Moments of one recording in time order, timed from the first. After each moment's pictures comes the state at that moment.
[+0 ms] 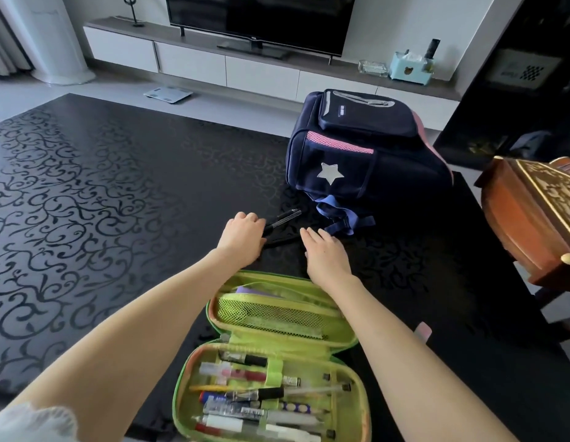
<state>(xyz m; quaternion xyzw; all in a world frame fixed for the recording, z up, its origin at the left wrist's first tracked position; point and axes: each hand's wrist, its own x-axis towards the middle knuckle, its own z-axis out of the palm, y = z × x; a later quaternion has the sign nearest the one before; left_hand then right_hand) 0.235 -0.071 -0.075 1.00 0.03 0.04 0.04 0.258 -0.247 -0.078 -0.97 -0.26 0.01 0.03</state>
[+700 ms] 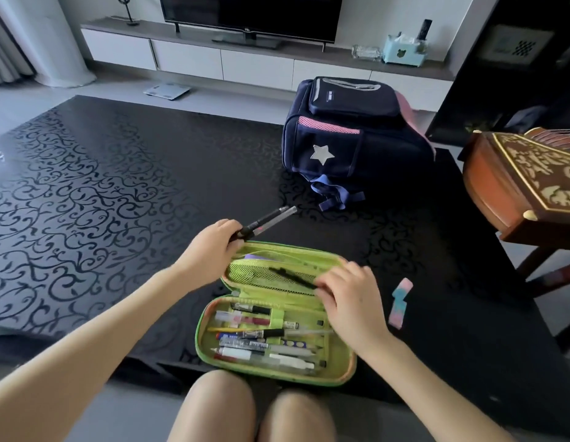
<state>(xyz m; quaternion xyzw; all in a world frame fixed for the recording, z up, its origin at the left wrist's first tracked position) 0.109 -0.065 -0.030 0.96 0.01 0.07 0.26 0.106 -0.321 -0.046 -0.93 -0.29 -0.15 0.17</state>
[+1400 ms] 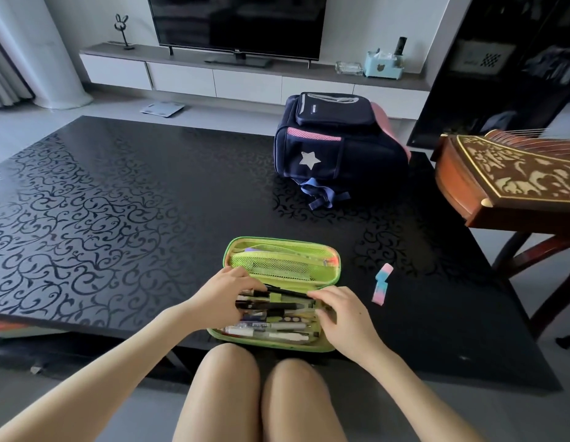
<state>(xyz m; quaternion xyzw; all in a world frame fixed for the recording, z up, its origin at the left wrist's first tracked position) 0.034 -0.093 -0.049 0.97 -0.11 -0.06 0.21 0.050 -0.344 -0.055 -0.91 -0.26 0.00 0.31</state>
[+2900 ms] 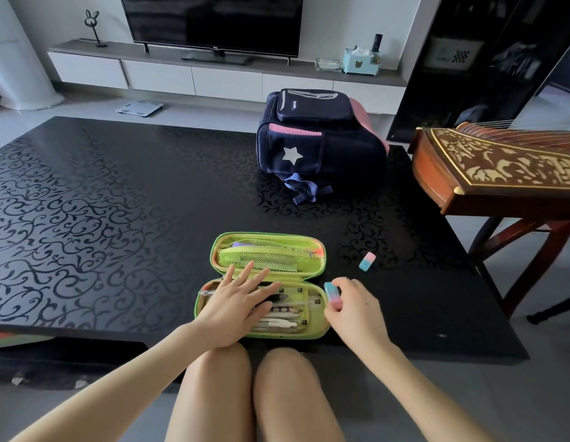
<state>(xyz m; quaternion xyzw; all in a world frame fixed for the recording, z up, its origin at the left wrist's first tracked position) 0.017 -0.130 -0.067 0.98 -0.19 0.01 0.11 0.037 -0.362 -0.044 -0.97 -0.09 -0.04 0.23</state>
